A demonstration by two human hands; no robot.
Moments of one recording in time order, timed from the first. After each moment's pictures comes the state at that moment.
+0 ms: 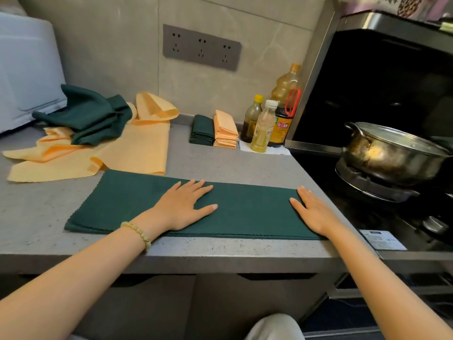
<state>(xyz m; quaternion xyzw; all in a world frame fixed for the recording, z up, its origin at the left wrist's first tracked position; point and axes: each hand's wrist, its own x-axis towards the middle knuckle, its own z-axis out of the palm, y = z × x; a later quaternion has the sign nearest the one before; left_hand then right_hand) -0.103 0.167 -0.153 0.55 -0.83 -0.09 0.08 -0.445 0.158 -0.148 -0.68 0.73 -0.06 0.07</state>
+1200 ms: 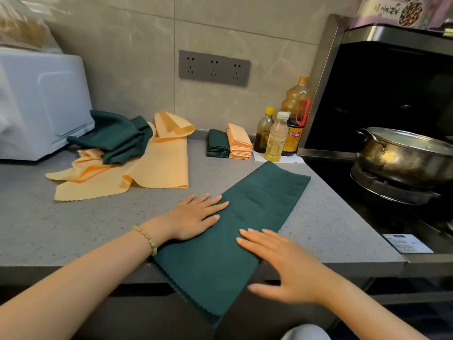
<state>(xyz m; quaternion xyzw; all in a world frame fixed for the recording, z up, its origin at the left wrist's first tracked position) -0.060 0.170 -0.150 0.47 -0.87 -0.11 0.02 -0.314 0.267 -0.146 -0.91 0.40 -0.07 0.01</state>
